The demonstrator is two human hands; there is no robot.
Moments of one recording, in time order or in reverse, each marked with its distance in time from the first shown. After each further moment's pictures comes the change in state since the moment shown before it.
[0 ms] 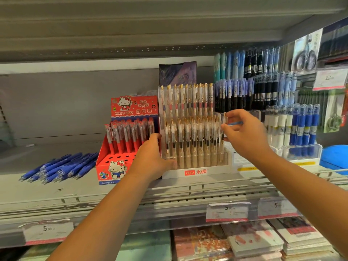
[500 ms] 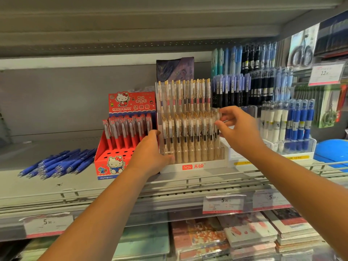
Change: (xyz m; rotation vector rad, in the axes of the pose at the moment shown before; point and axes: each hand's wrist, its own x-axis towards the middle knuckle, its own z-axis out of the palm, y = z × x) left_hand -0.005 0.007 -0.002 0.065 -0.025 -0.020; right_hand -0.002 0.003 0.002 -0.069 -0.032 -0.079
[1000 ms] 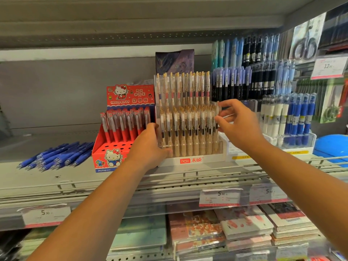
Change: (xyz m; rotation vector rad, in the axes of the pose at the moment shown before) left_hand -0.001 0.002 0.002 -0.017 -0.001 0.004; right_hand 0.000 0.006 -0.002 0.057 -0.041 0.033
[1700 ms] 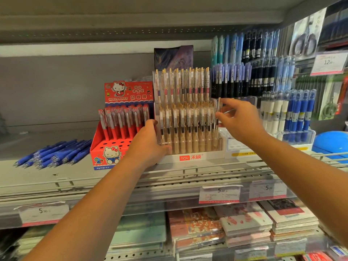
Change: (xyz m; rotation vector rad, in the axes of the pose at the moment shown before) left_hand -0.001 0.001 0.000 -0.039 -0.013 -0.018; right_hand 0.009 0.000 -0.004 -0.118 -0.046 -0.004
